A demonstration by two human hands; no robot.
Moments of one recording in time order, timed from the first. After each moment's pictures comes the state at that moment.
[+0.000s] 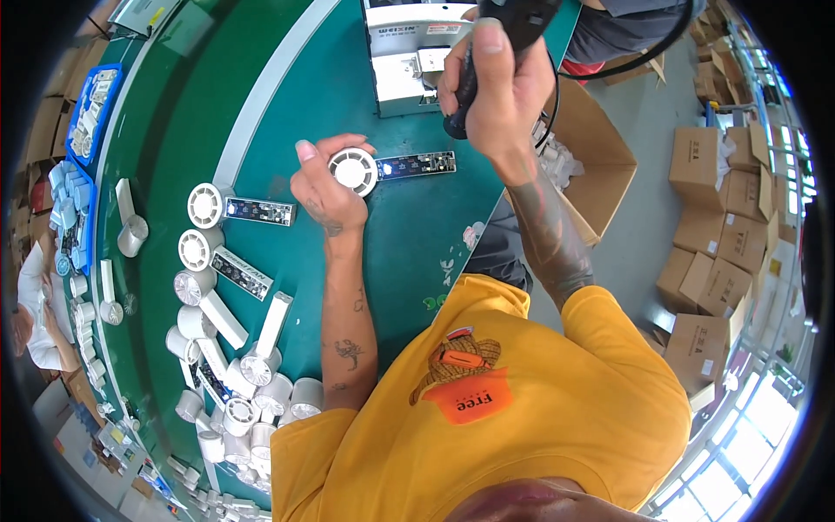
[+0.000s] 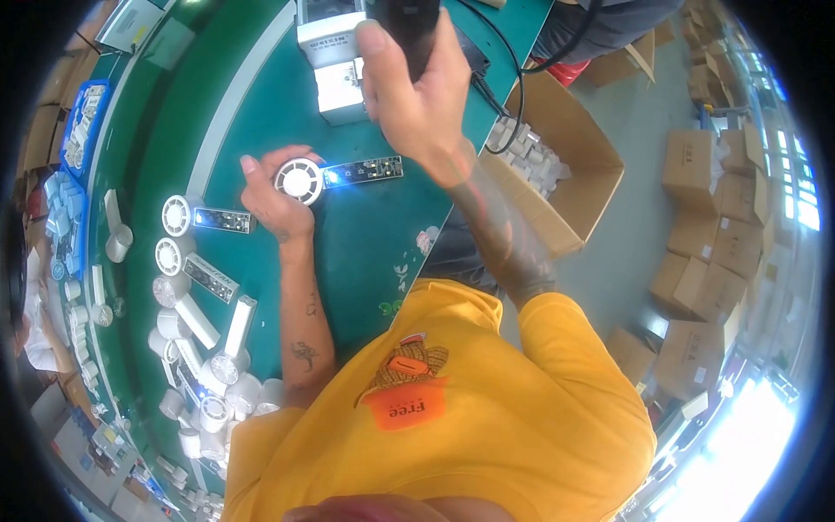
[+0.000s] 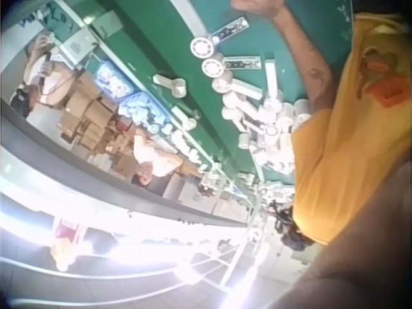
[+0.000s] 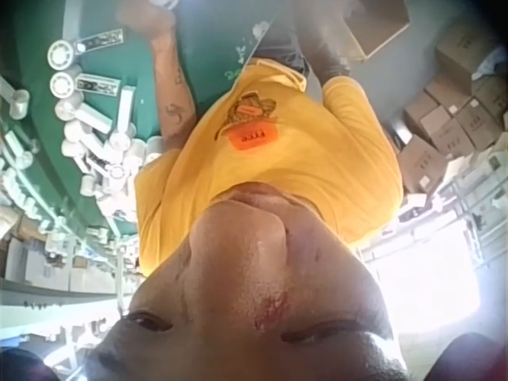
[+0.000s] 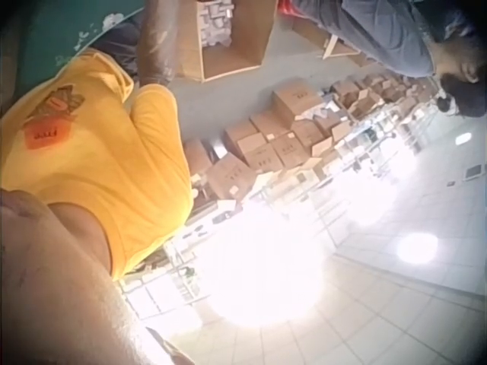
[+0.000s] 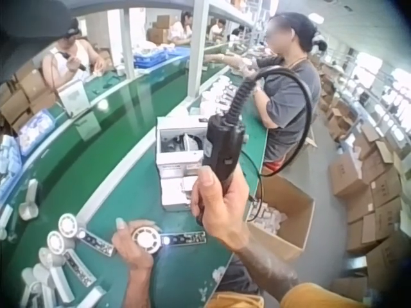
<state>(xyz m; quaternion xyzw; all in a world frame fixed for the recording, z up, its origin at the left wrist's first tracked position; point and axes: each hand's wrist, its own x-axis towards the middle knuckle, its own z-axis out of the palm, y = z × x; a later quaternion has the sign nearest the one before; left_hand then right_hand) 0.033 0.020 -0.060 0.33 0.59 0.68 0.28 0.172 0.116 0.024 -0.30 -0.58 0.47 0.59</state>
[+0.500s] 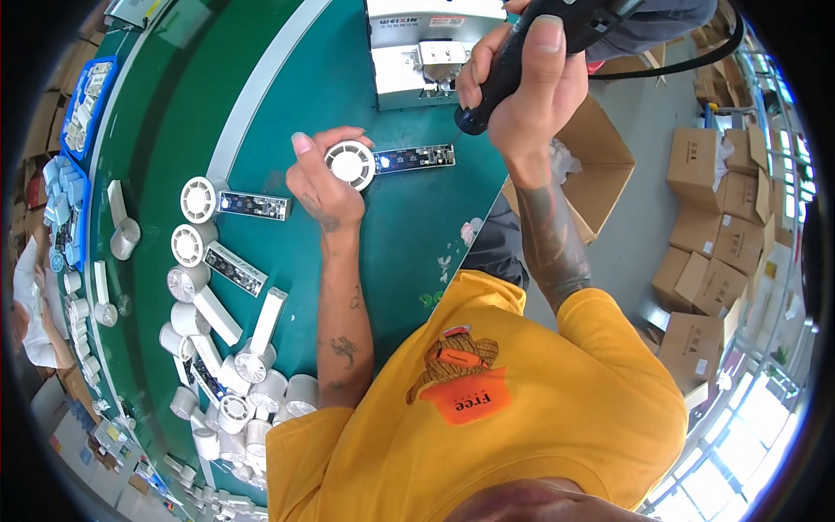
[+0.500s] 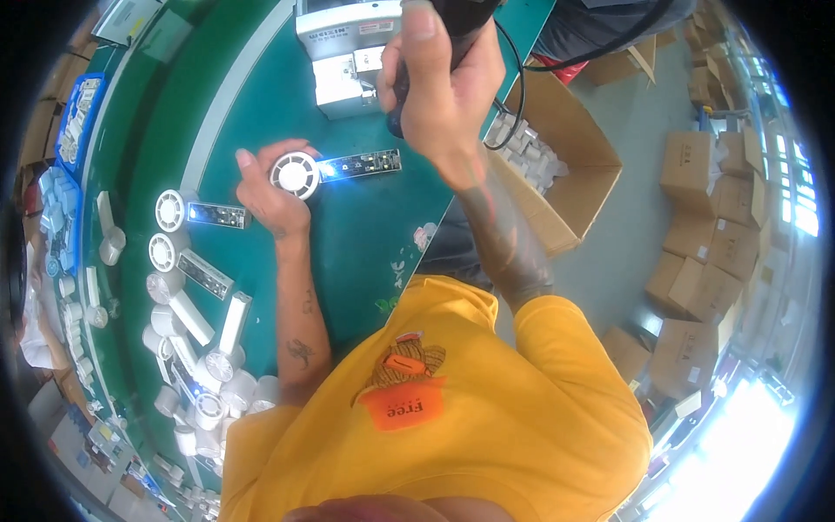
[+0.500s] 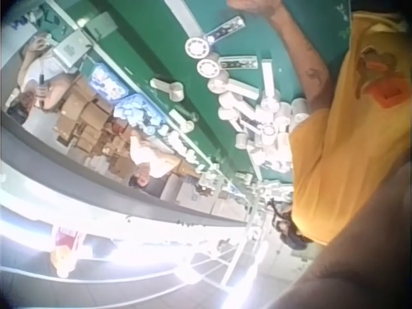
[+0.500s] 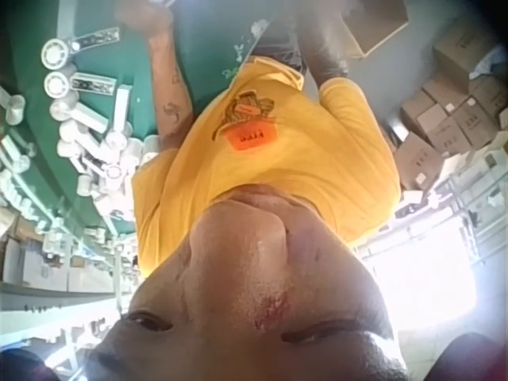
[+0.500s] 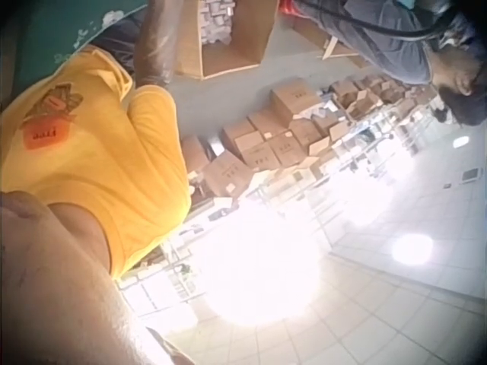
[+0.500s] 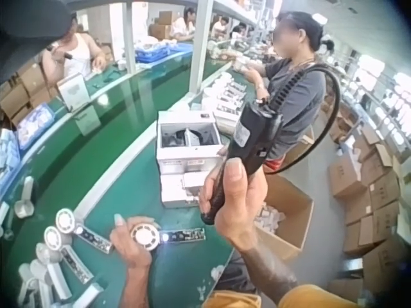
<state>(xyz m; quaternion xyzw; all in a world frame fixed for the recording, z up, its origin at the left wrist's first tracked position) 0.033 0.019 -0.061 0.34 0.60 0.67 0.29 0.176 0.112 0.030 -0.25 -0.51 0.49 0.66</state>
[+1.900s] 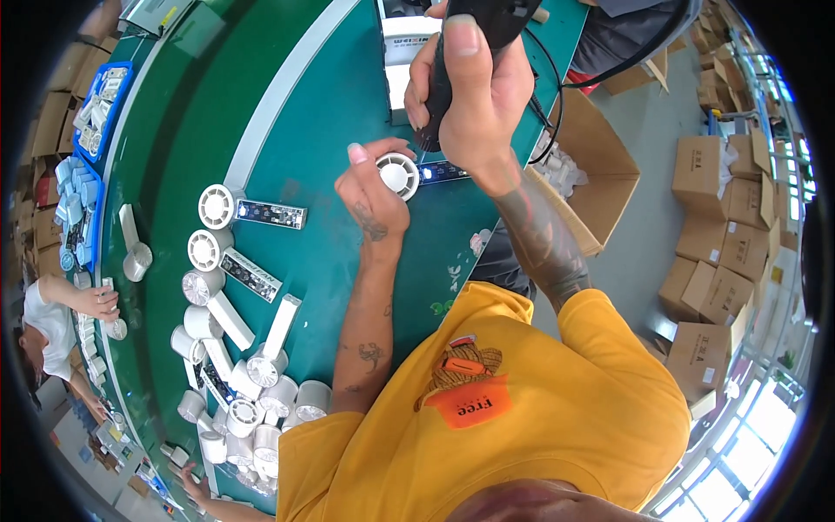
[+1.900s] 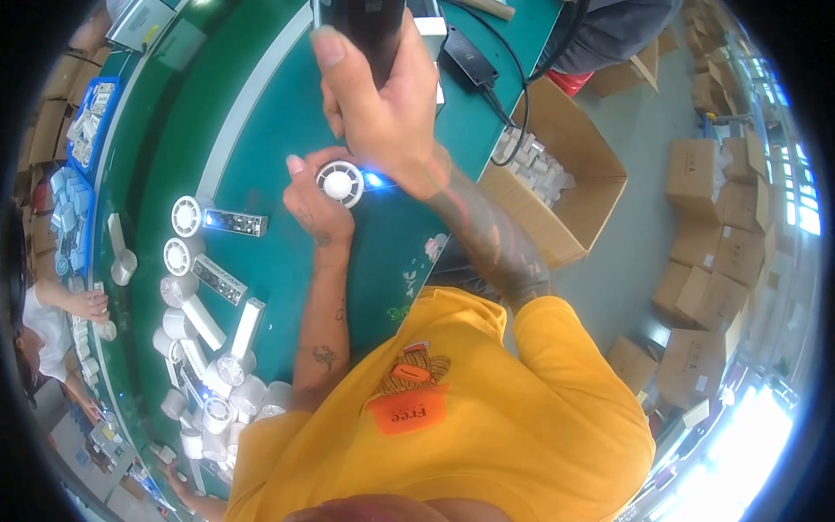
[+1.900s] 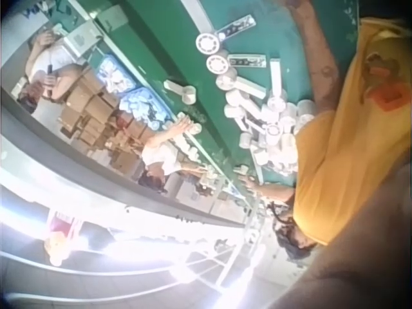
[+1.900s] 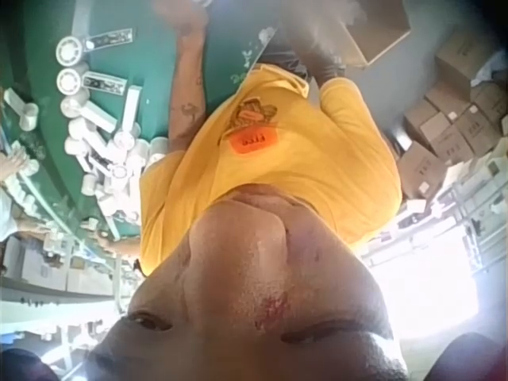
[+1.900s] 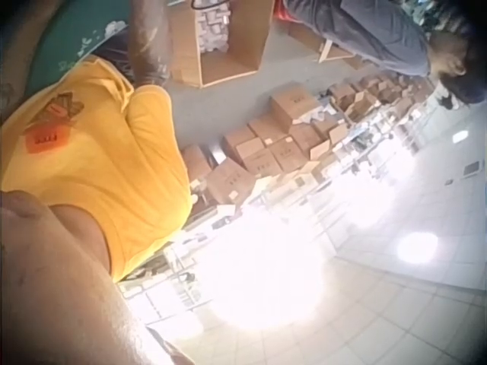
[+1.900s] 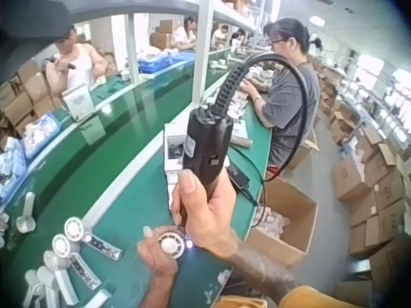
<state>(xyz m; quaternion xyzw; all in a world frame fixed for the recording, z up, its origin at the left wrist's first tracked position) 0.064 0.024 -0.061 0.37 0.58 0.67 0.27 0.137 0.102 0.038 -0.26 -0.53 0.53 0.60</state>
